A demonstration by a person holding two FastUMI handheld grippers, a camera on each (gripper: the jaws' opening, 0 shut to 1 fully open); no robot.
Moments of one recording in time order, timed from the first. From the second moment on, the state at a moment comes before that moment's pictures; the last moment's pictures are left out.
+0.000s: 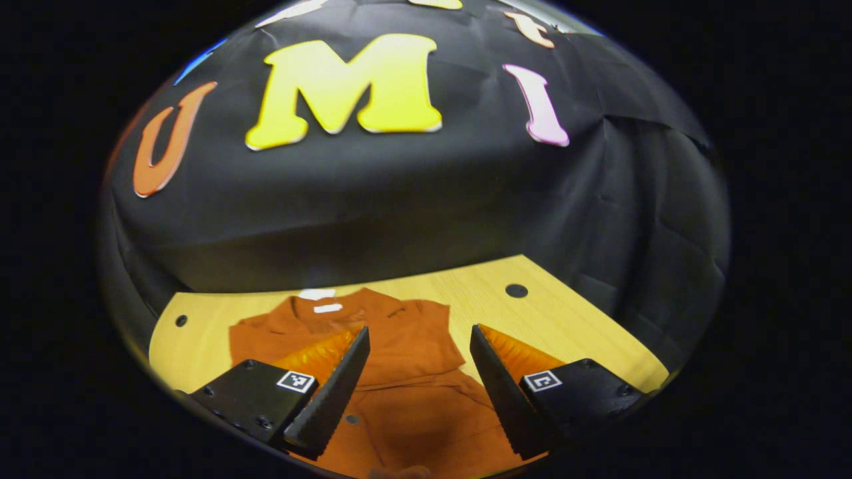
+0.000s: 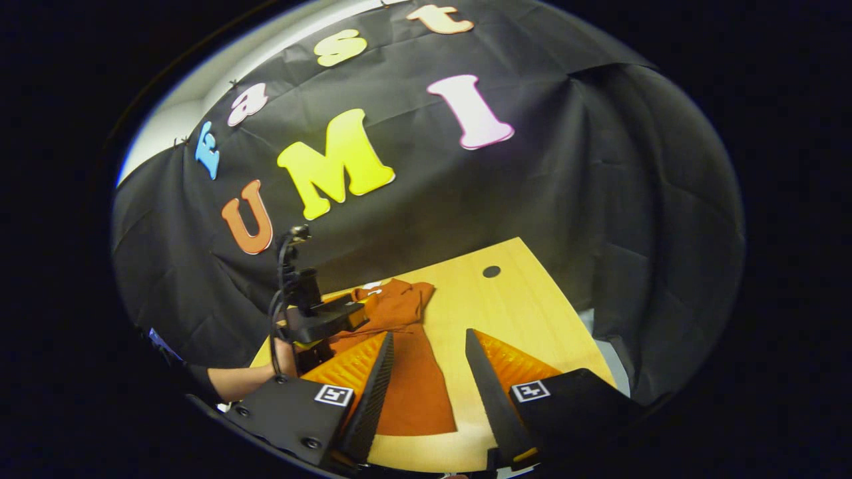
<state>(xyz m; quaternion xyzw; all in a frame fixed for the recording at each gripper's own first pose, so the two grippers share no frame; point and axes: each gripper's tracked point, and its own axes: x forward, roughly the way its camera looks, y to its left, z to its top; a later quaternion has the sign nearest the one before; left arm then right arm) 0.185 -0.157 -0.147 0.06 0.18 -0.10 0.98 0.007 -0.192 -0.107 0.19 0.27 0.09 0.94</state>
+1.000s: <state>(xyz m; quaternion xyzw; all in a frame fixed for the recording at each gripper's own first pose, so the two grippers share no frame) 0.010 0.047 -0.069 0.02 0.10 -0.02 0.99 -0.009 -0.015 -0.087 0.07 0.17 0.09 0.98</state>
